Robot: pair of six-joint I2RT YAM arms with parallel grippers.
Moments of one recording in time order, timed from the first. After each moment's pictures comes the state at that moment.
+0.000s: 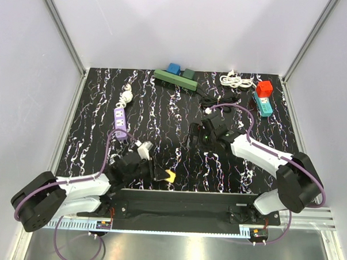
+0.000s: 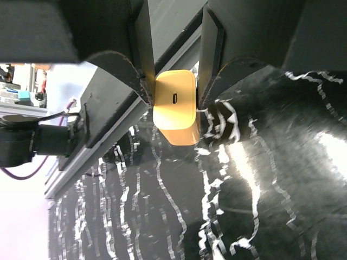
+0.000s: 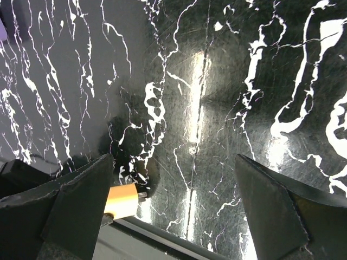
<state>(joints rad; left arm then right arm) -0.80 1.06 0.14 0.41 0.27 -0.93 0.66 1.46 0.91 -0.34 -0.06 0.74</state>
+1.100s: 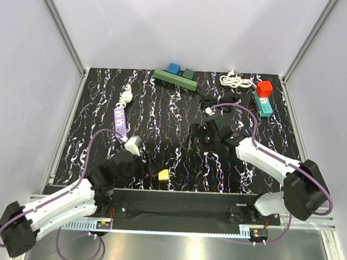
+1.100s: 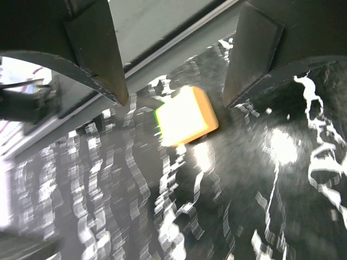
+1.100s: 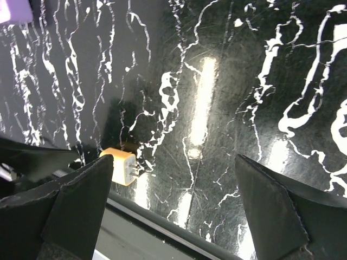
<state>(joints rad) -0.80 0.71 0.25 -0.14 0.03 -0.85 0.66 1.38 0.88 -0.33 -0.11 0.69</state>
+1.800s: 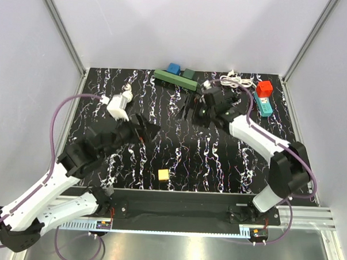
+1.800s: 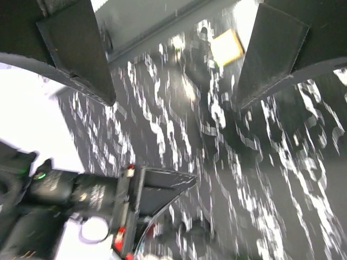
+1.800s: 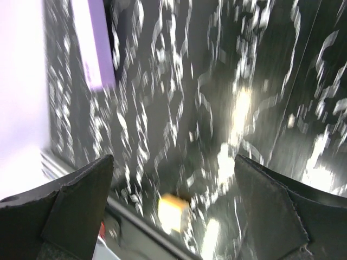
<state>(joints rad) -0.79 0.76 0.94 -0.51 -0.17 -0.67 0.59 1.58 1.19 -0.28 -0.20 0.72</state>
